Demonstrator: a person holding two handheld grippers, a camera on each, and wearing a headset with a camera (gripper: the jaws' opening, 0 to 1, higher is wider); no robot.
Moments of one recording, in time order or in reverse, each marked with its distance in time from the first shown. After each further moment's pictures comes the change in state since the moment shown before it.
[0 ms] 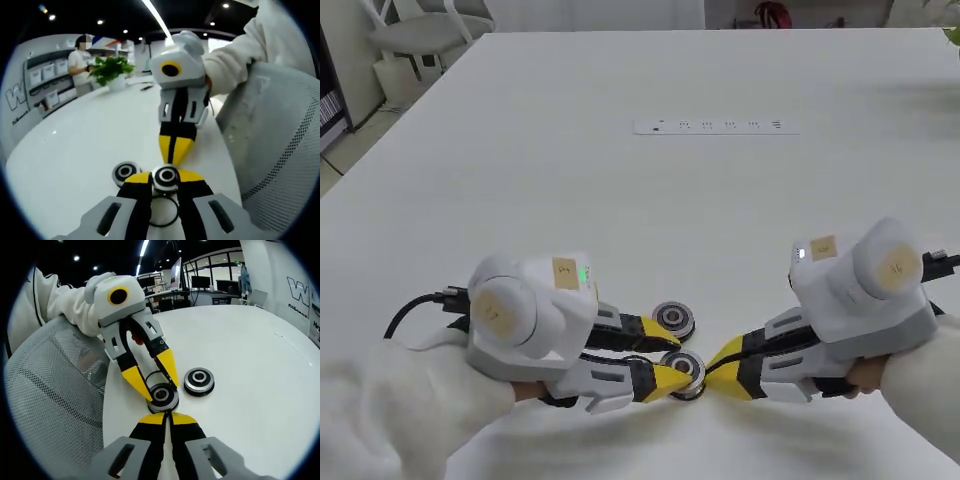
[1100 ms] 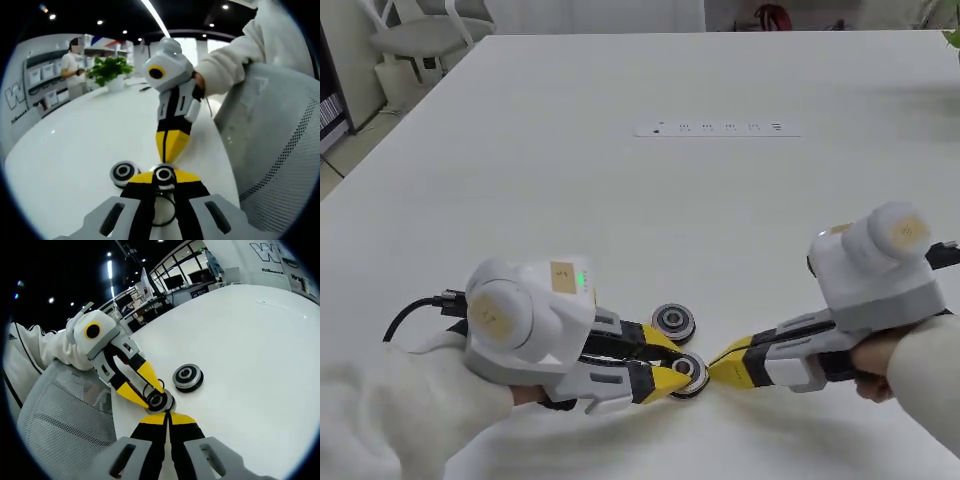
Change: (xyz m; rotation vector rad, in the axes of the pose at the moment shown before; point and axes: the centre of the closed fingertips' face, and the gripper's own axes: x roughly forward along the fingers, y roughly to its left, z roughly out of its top) left arm -0.004 -0.005 -0.001 -0.013 -0.011 -0.014; right arm -0.009 -0.008 0.004 0.356 -0.074 0.037
